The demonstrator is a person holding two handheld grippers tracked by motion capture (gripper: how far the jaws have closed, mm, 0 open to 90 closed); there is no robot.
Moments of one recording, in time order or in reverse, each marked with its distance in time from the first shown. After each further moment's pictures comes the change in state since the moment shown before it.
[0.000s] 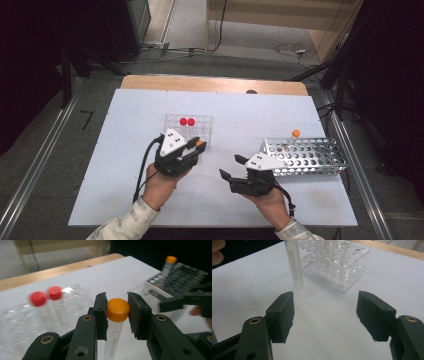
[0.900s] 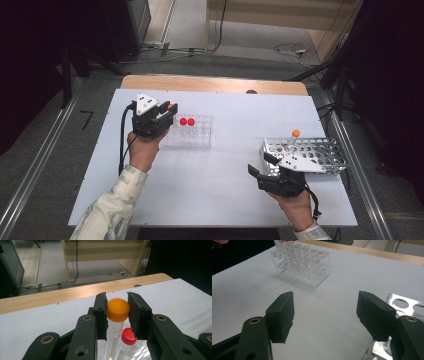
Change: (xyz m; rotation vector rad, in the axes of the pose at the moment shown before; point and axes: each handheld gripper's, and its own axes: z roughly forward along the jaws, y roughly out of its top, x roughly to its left) left arm 0.078 0.031 0.019 -0.078 0.215 -0.083; right arm -0.038 -0.015 -0.048 -0.055 -0.107 0.098
